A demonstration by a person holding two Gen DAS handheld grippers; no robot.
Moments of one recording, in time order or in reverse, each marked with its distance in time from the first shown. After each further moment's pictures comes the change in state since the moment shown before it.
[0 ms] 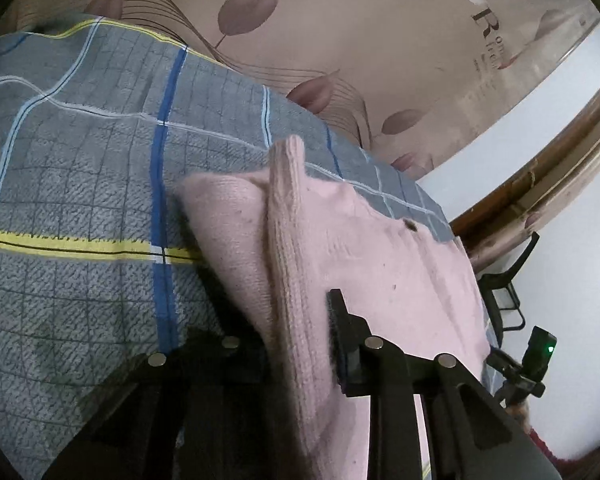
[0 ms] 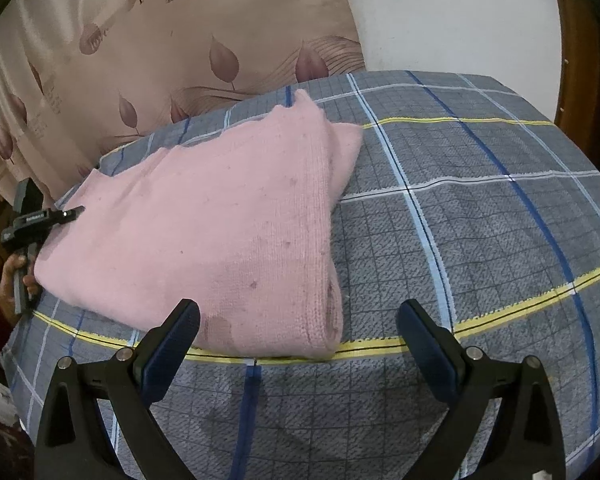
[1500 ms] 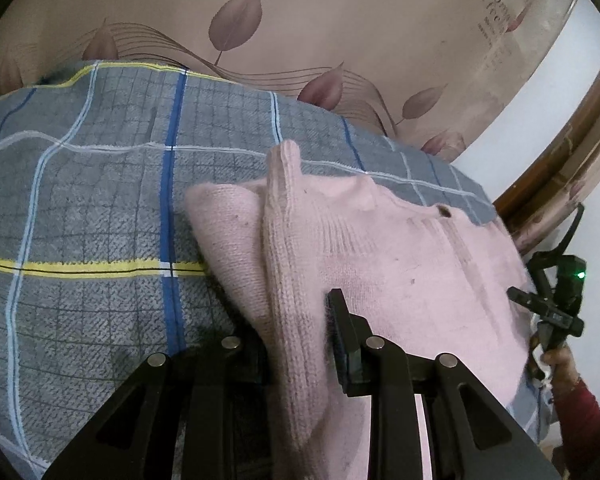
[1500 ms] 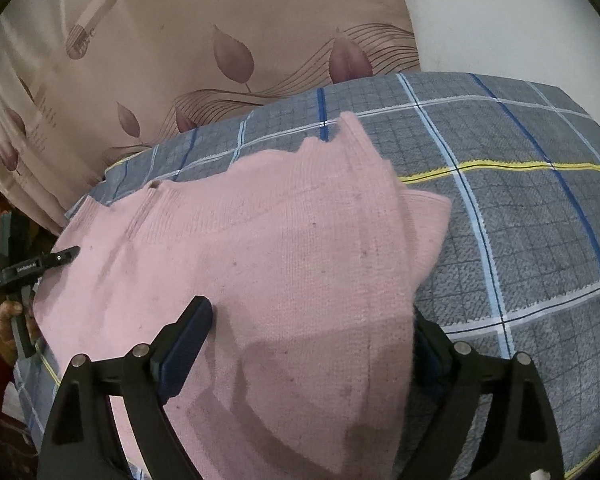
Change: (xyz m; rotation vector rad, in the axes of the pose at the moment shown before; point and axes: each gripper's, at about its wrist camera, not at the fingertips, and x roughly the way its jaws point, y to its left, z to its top) left arm -0.004 -0.033 0.002 0.112 0.015 0.241; right arm 0.090 0.007 0.072 -0.034 0.048 0.114
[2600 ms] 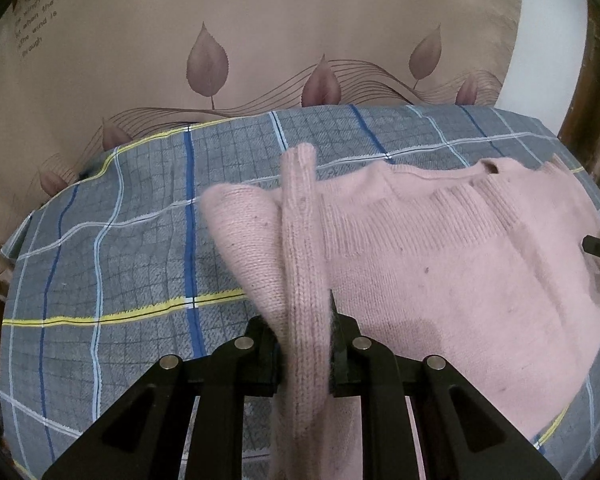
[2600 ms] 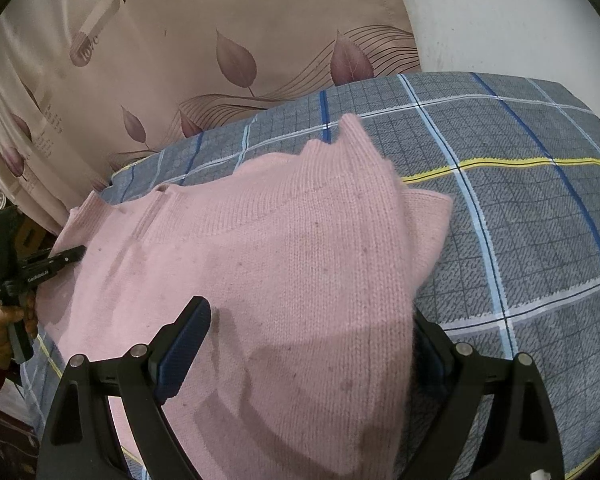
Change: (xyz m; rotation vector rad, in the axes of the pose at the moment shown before) left arm 0.009 -0.067 -0.002 0.258 0.015 0.391; right arm -0.005 0.001 -0.002 0.018 -0.007 0.032
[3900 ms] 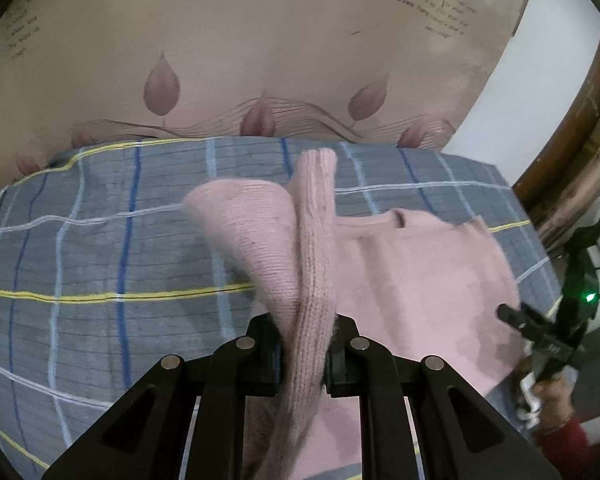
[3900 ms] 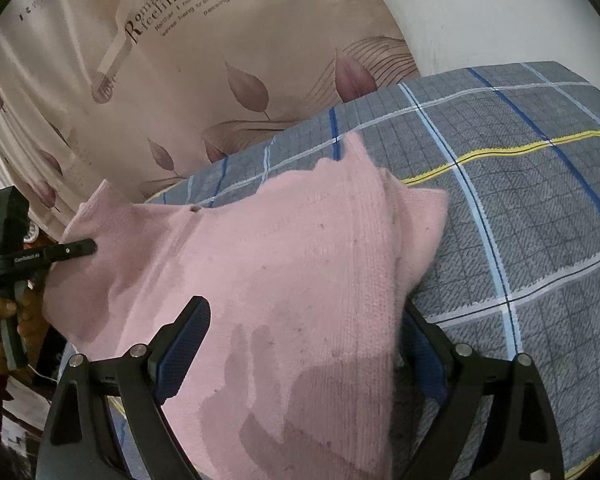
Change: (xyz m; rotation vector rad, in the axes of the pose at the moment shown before) left arm -0.059 -0.057 0.052 -0.167 0.041 -0.197; right arm -0.026 -0.014 -0.010 0.092 -0.071 0.144
